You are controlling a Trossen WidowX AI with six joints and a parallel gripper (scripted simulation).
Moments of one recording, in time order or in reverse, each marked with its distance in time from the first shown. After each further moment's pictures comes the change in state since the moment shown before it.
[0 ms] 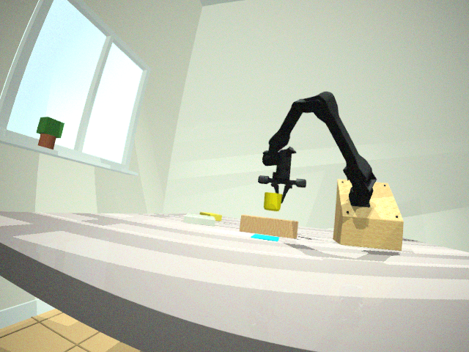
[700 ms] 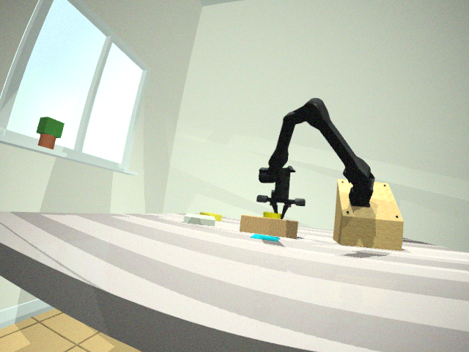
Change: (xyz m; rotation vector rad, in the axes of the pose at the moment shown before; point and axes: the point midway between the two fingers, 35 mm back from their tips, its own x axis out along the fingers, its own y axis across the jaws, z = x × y) arm 0.077 -0.004 -0.003 -0.003 0.003 -0.016
